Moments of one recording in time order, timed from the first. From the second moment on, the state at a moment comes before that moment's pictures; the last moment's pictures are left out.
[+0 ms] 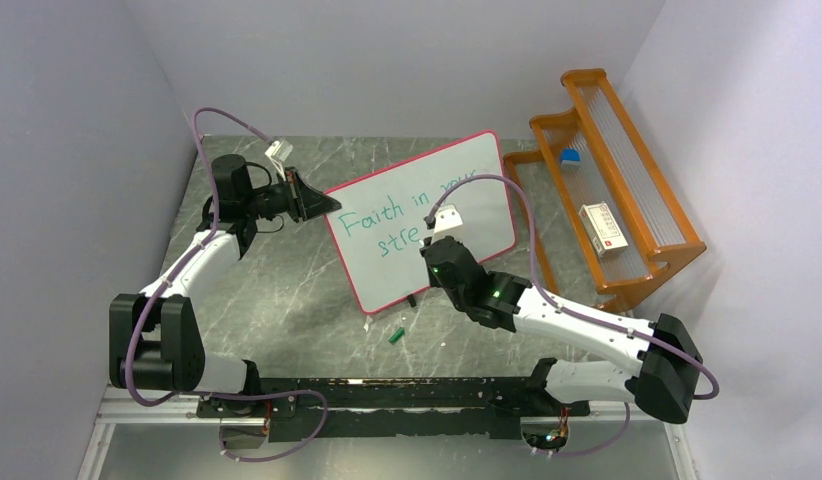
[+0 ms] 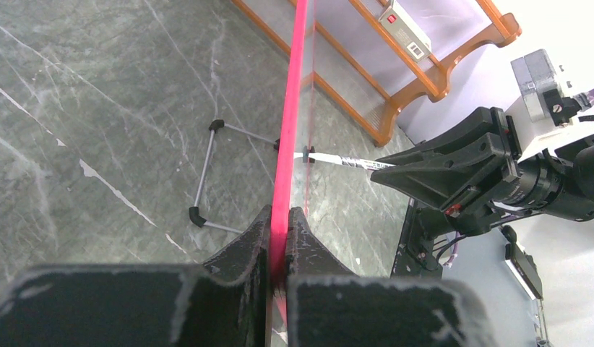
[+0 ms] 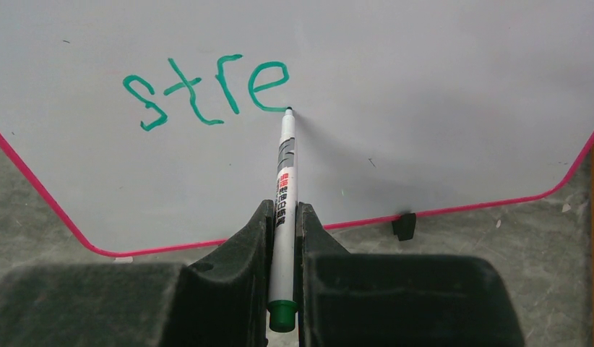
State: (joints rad) left arm -0.08 1.39 0.88 0.23 1.05 -0.41; right arm 1.00 1.17 0.81 -0.21 0.60 0.30
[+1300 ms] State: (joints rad) left arm -0.08 1.39 0.89 0.23 1.05 -0.40; right arm 0.95 1.16 0.79 -0.12 0.59 0.27
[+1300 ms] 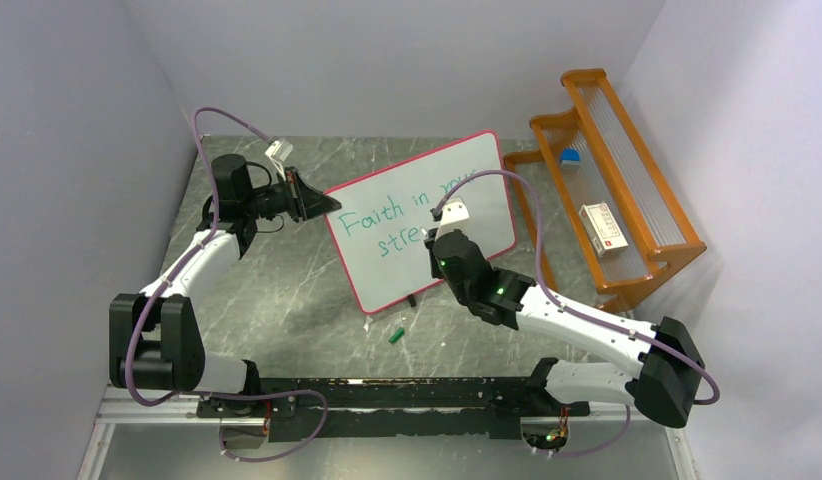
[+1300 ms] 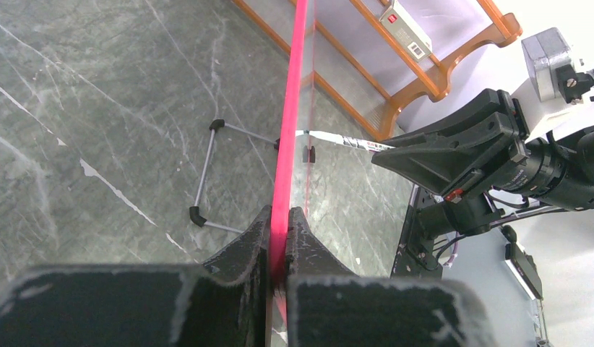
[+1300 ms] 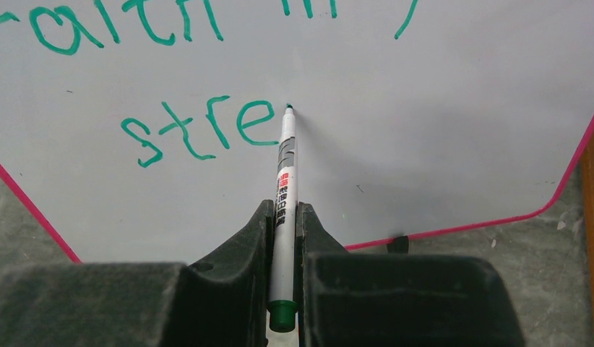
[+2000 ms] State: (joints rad) left arm -0.08 1.39 0.89 0.23 1.05 -0.40; right arm 0.95 1.14 0.78 -0.19 0.57 0.31
